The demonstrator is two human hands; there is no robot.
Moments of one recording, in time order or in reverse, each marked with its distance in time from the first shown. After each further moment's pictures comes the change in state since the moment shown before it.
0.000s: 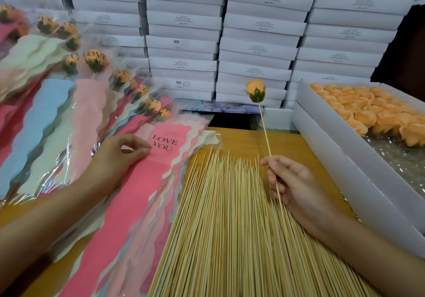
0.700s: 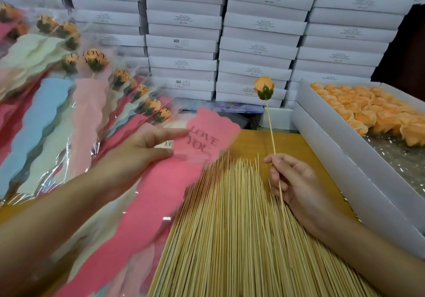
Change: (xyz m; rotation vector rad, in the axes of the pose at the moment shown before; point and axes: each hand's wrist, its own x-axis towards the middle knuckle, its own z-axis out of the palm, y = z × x) left_hand -0.027 0.064 0.005 -0.590 -0.460 -0.170; right_hand 0.000 -0.002 0.003 0.011 0.106 -0.009
